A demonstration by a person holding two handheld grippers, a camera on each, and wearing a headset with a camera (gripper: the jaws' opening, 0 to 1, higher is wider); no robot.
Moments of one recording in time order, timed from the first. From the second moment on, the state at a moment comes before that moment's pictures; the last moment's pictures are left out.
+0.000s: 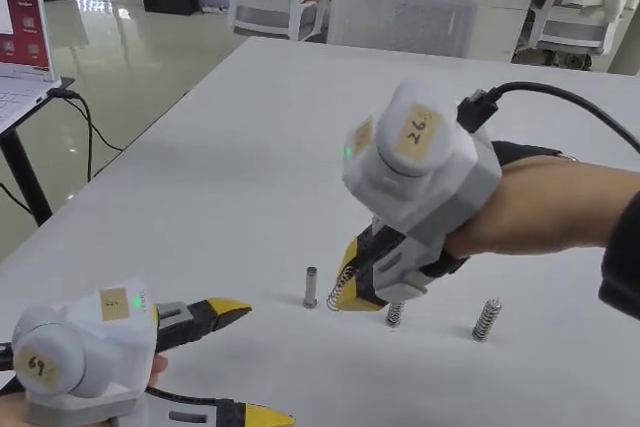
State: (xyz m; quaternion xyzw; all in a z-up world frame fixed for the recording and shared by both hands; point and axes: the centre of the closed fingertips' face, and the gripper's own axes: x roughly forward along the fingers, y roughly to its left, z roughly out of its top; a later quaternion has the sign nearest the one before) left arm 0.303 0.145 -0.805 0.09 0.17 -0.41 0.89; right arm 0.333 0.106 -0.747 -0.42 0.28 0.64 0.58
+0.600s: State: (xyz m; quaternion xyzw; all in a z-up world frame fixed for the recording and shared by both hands) left arm 0.306 0.154 -0.806 0.09 0.16 -0.39 0.90; right arm 0.378 0.128 -0.744 -0.44 0.28 0.62 0.58
